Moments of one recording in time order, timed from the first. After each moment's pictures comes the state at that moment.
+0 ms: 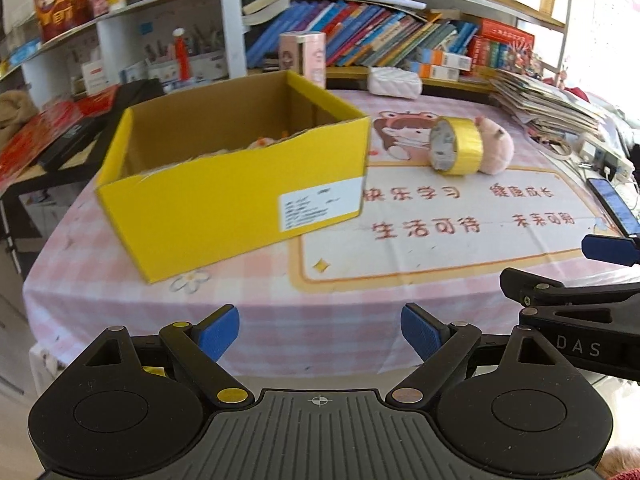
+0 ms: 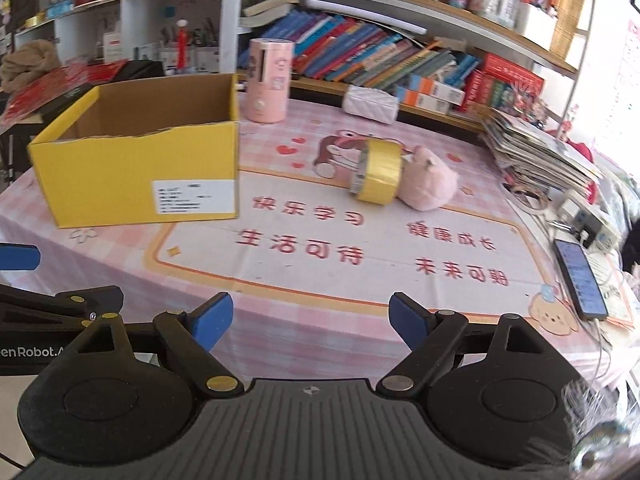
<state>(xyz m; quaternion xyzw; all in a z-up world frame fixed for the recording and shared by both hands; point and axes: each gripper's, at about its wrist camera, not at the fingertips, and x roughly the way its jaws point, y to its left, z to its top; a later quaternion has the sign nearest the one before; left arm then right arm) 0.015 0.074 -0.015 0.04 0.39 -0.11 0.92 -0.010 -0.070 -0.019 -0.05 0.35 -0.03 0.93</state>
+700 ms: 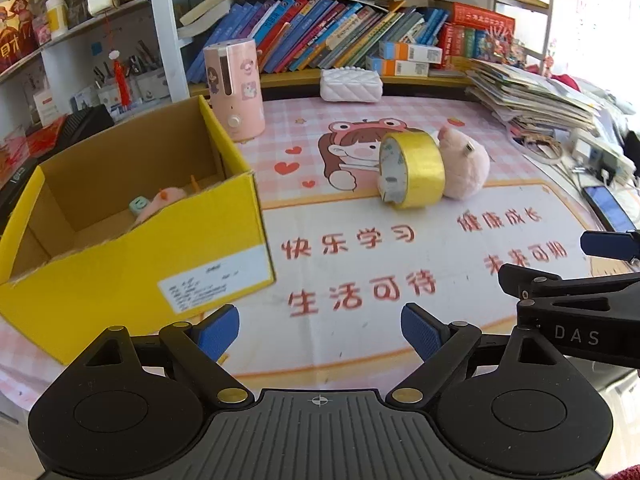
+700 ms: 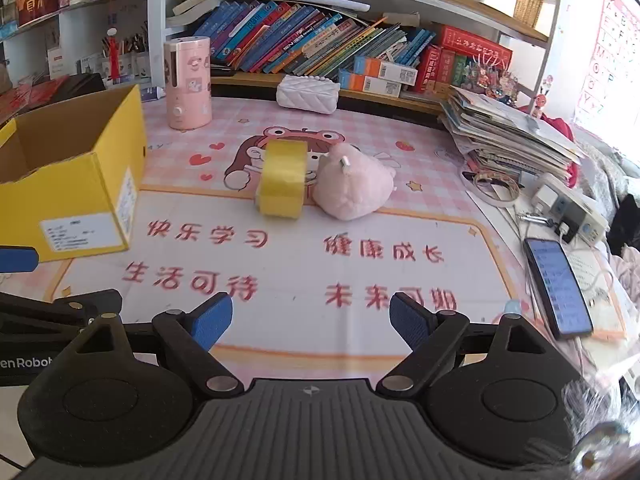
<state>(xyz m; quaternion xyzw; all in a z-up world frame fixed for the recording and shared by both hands) 0.086 -0.023 -0.019 0.07 0.39 -0.12 0.91 0.059 -0.170 -0.022 -0.03 0.37 -0.06 0.93</state>
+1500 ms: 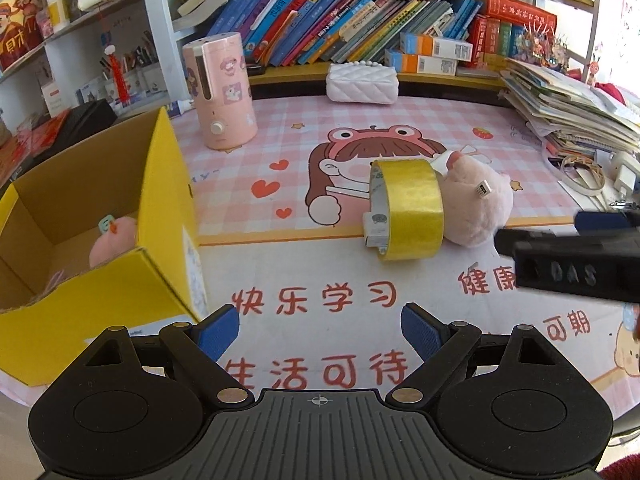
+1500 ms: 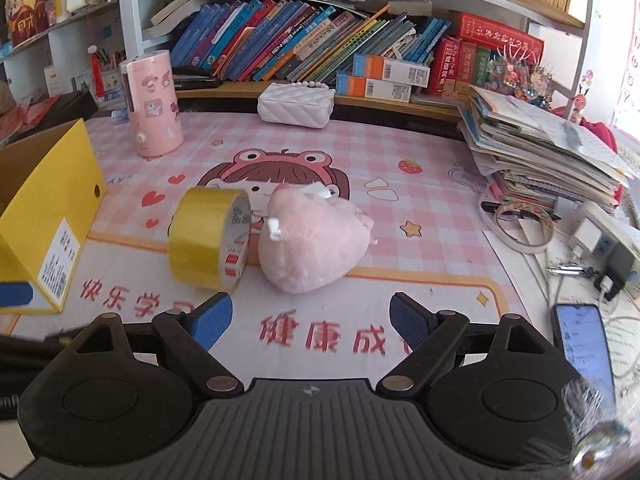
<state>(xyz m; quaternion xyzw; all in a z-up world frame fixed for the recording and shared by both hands) 0.147 -0.099 -0.026 0.06 0.41 -0.06 0.91 0.162 -0.262 -0.029 0.00 0.37 0.00 0.93</state>
